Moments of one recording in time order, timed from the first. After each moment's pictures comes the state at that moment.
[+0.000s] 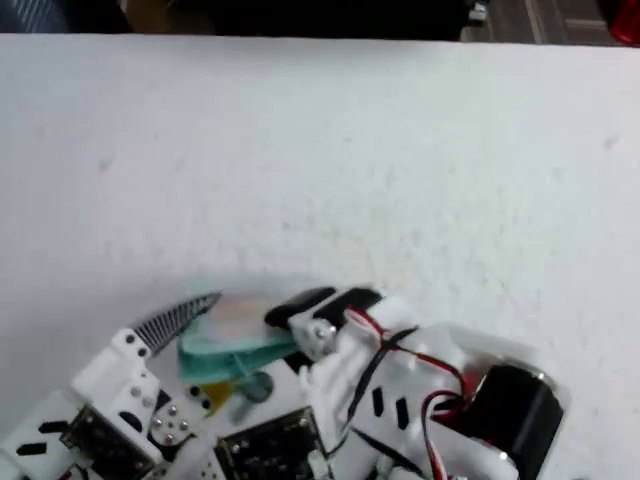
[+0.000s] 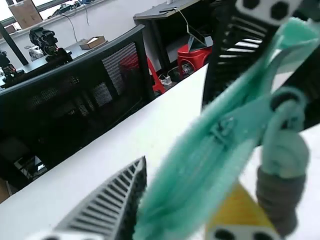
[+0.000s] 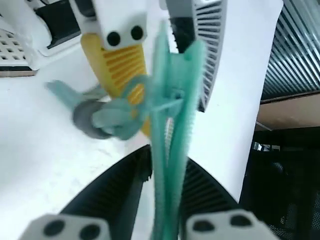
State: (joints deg) left arm 28.3 -105.1 45.2 80.0 -15.3; right arm -62.3 -48.0 -0.3 97.3 65.4
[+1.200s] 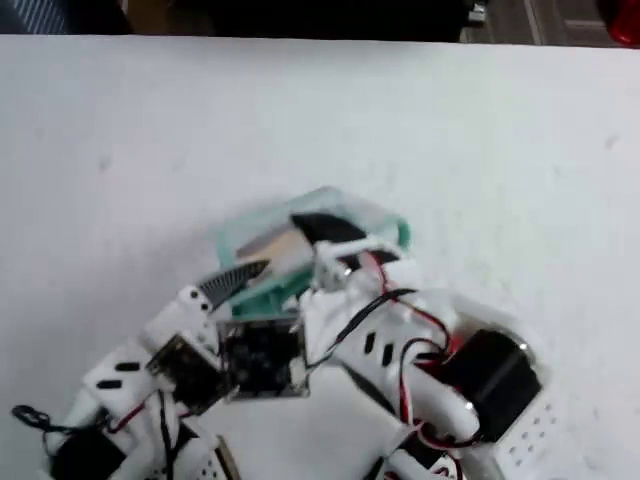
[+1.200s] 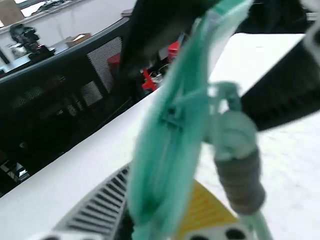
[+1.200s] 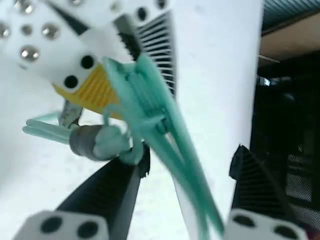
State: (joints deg) left arm 30.9 -104.1 65.0 59.7 -15.3; right arm -45.1 -46.1 4.1 92.8 61.1
